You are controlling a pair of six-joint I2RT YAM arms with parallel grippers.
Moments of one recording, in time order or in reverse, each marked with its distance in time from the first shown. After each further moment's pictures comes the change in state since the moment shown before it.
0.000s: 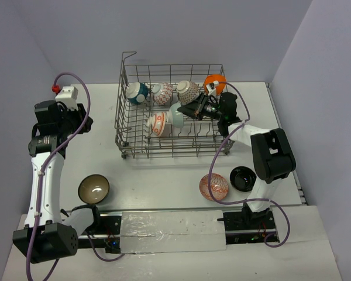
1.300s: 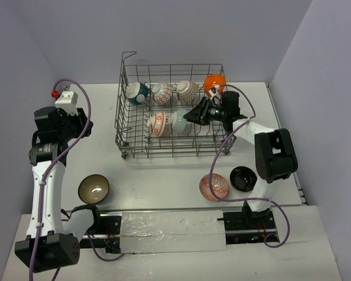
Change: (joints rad) left arm 0.002 -0.077 -0.066 0.025 0.001 0.002; right arm -0.060 -0.004 0.053 -0.394 -0.037 -0.290
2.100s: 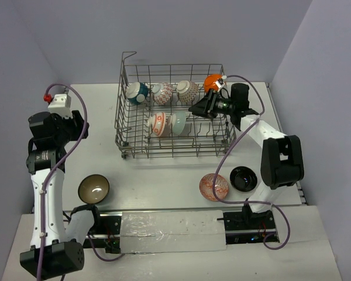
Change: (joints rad) left arm 0.050 -0.079 -0.037 0.014 -0.018 -0.002; right arm -0.057 -0.089 0.073 -0.143 -0.065 -0.085
